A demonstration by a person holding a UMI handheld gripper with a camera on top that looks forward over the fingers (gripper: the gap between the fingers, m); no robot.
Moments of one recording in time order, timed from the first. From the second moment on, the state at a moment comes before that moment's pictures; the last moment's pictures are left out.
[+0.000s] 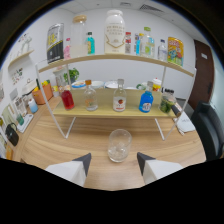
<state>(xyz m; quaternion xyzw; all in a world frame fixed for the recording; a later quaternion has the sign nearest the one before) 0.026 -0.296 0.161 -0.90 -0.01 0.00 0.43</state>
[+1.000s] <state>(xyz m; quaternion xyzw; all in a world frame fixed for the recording) 0.180 -0.282 0.193 -0.90 0.01 -0.01 0.44</state>
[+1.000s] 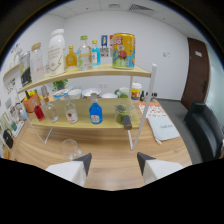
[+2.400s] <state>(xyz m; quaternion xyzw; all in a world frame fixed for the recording) 0.202 -0.187 0.205 -0.89 0.03 0.00 0.45</state>
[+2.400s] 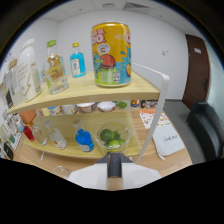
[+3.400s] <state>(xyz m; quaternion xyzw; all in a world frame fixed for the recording) 0.125 -0.222 0.212 -0.73 -0.35 -0.34 0.49</state>
